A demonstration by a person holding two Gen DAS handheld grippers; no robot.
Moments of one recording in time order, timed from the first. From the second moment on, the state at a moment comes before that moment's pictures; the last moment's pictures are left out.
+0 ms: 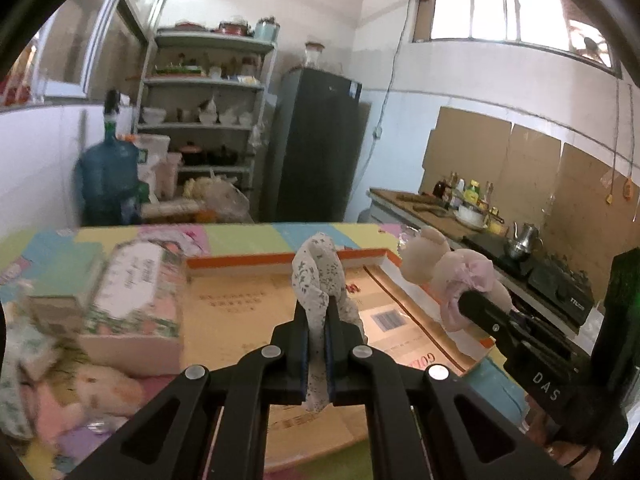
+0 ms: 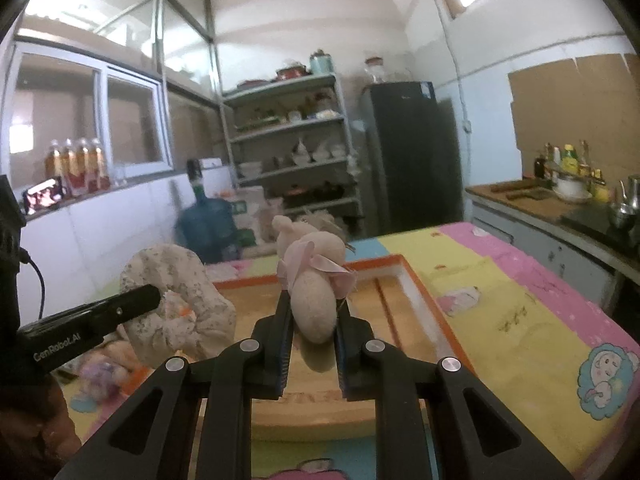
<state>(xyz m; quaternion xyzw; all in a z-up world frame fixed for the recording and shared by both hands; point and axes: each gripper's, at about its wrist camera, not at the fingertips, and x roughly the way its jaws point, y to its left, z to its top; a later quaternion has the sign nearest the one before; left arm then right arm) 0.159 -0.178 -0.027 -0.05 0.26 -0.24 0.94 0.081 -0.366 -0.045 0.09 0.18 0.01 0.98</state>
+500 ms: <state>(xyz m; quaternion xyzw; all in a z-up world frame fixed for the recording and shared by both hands) 0.193 -0.194 -0.067 -0.05 0.34 -0.23 0.91 0.117 -0.378 -0.071 0.10 0.25 0.02 0.96</state>
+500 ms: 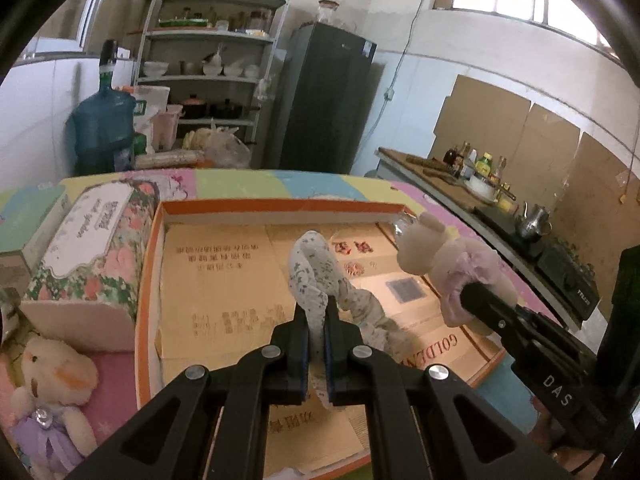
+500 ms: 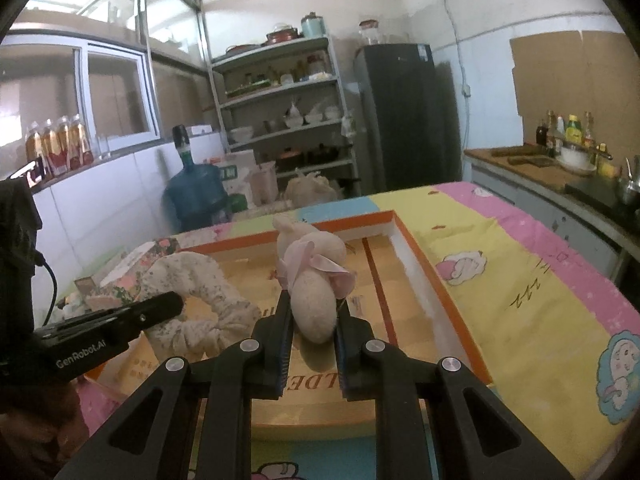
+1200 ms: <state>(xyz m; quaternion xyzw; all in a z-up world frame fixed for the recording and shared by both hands) 0.172 -0.174 -0.055 -0.03 0.30 -0.19 0.94 0.114 -0.360 -0.071 0.08 0.24 0.03 0.97</state>
